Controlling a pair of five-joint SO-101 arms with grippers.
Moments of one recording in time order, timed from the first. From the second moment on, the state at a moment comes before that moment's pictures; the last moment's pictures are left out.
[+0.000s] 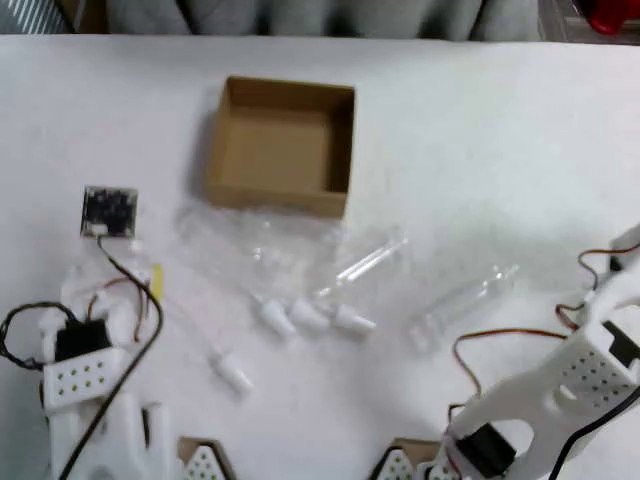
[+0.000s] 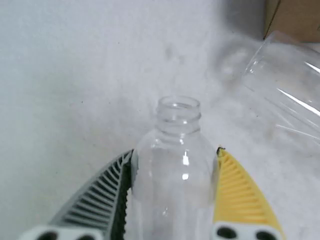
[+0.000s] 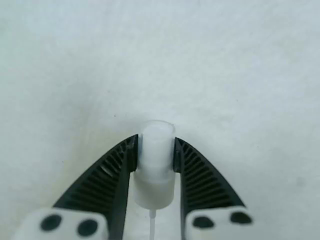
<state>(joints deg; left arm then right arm) -22.6 -56.6 73.9 43.1 -16.2 45.5 31.3 -24.6 77.8 -23.1</state>
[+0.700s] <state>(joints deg) -22.6 -56.6 73.9 43.1 -16.2 38.6 22.5 -24.0 97.2 13.3</state>
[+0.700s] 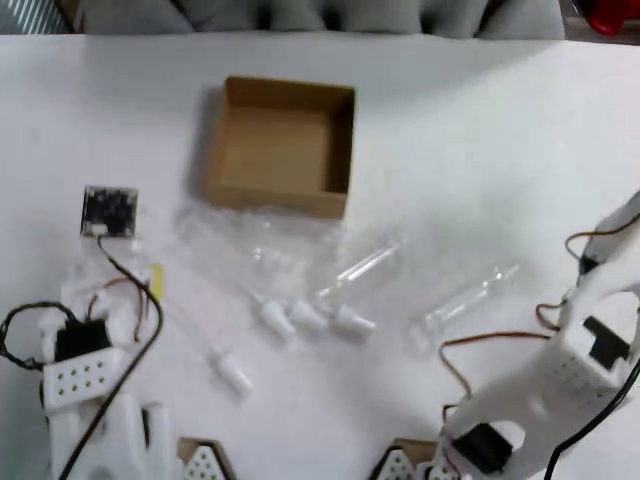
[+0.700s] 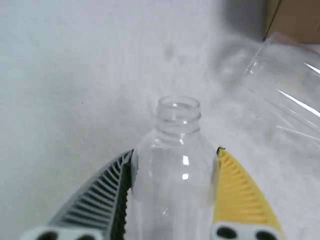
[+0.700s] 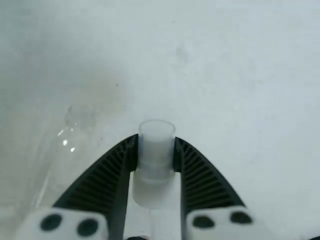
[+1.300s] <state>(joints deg) -22.6 -56.6 73.9 43.1 -16.2 36.6 4.0 13.8 77.5 35.7</state>
